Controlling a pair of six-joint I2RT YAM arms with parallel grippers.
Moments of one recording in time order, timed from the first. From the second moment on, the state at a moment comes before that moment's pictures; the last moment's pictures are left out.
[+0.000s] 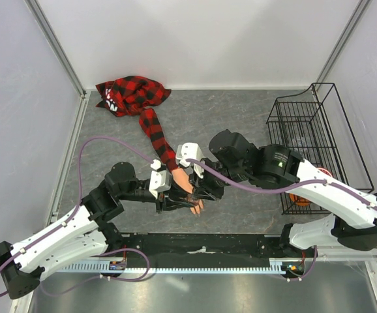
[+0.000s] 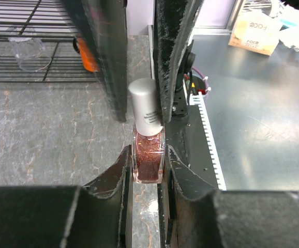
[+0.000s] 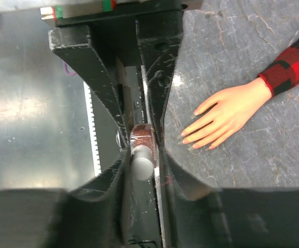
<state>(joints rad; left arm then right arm) -0.88 0.72 0.64 -0.03 0.74 0.04 1.15 1.32 1.62 -0.99 -0.29 -0.07</state>
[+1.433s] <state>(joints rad) -0.88 0.64 0.62 -0.03 0.40 0.04 1.24 1.23 1.40 -0.67 0.30 0.39</state>
